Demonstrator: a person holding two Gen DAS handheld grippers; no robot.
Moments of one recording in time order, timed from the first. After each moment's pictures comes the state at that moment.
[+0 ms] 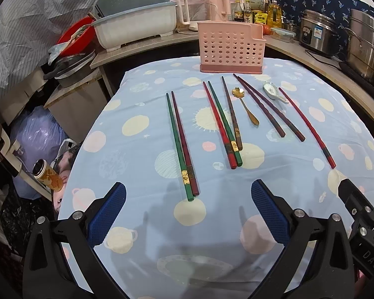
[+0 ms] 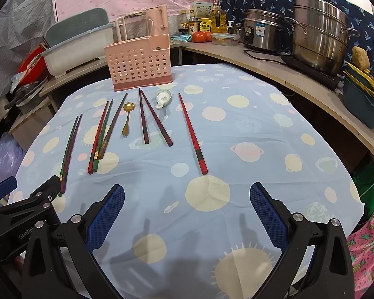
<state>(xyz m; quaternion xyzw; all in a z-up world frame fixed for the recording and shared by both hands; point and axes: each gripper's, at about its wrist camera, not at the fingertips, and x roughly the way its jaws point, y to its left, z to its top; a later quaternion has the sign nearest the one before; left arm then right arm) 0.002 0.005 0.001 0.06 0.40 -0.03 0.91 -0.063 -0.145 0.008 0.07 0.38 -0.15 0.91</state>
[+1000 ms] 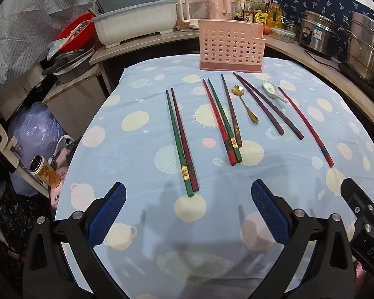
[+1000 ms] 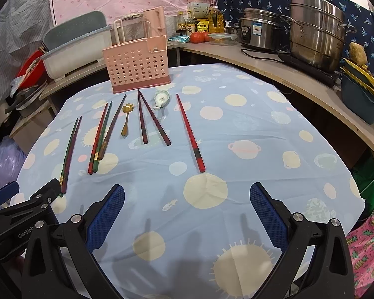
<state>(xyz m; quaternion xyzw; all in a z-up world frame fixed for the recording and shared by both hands) -0.001 0.011 0.000 0.05 0.41 -0.04 0.91 -0.069 -0.147 0.008 0.08 0.37 -0.15 0.91</state>
